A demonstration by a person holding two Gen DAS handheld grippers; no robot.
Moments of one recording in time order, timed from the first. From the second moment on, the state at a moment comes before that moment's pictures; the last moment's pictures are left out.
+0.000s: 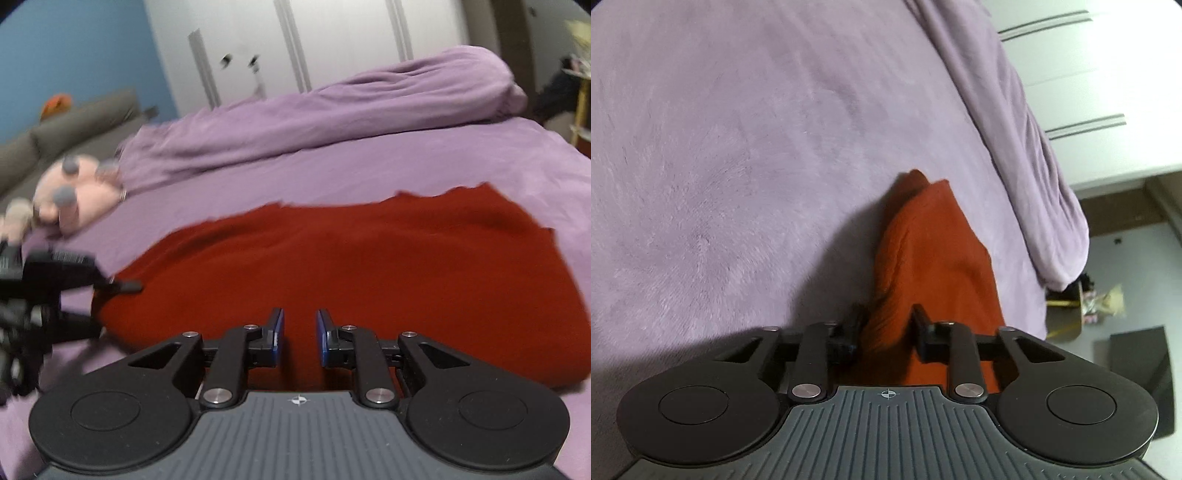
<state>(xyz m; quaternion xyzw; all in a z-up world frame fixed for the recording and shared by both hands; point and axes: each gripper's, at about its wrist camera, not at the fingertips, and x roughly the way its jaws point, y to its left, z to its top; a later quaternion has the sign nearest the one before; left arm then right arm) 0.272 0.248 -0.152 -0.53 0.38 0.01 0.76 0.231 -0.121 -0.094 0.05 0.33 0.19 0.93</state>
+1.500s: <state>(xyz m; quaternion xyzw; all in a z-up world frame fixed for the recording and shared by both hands) 0.263 0.124 -0.058 -0.37 0.34 -0.10 0.86 0.199 -0.210 -0.100 0.10 0.35 0.06 0.93</state>
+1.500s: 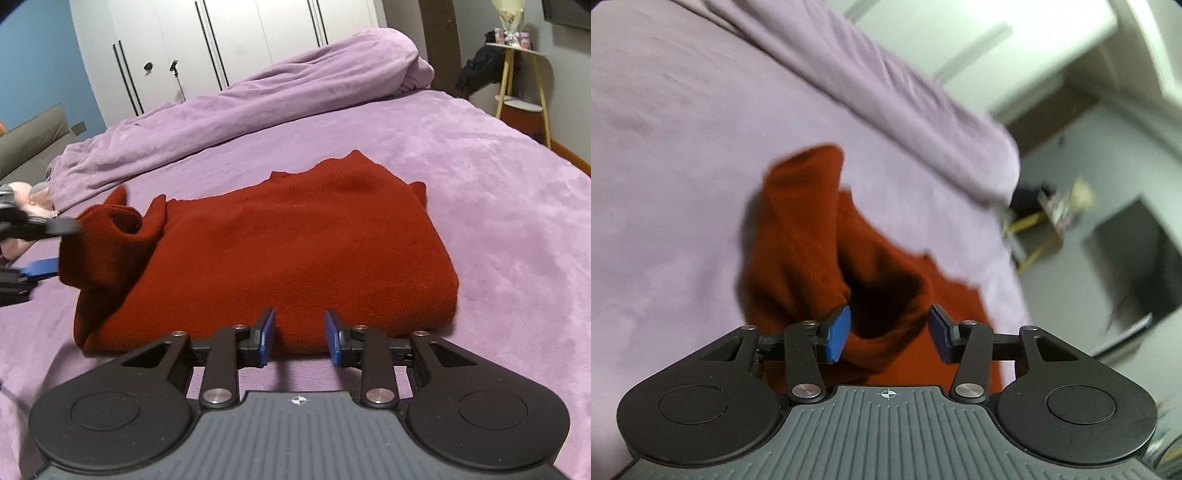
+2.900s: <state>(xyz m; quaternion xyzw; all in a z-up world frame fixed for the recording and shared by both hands) 0.209 0.164 -0.086 -0.32 0.36 0.03 0.87 0.246 -0.183 -0.095 0.20 0.32 0.06 0.92</state>
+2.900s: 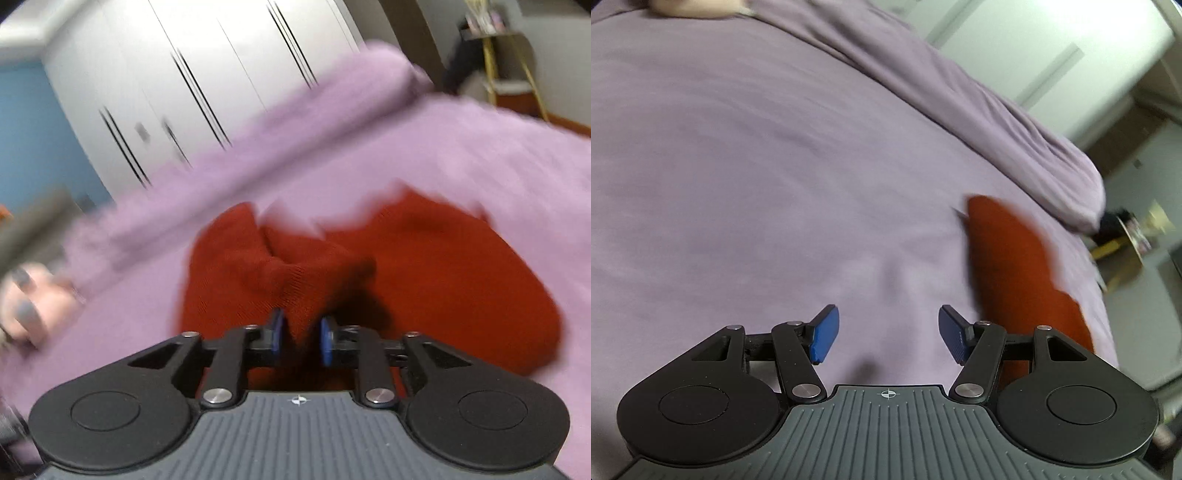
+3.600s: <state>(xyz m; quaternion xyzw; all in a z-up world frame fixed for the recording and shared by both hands) 0.246 0.050 -0.090 -0.17 0.44 -0.07 0.88 0.300 -0.188 -0.088 0.04 0.34 0.25 0.90</state>
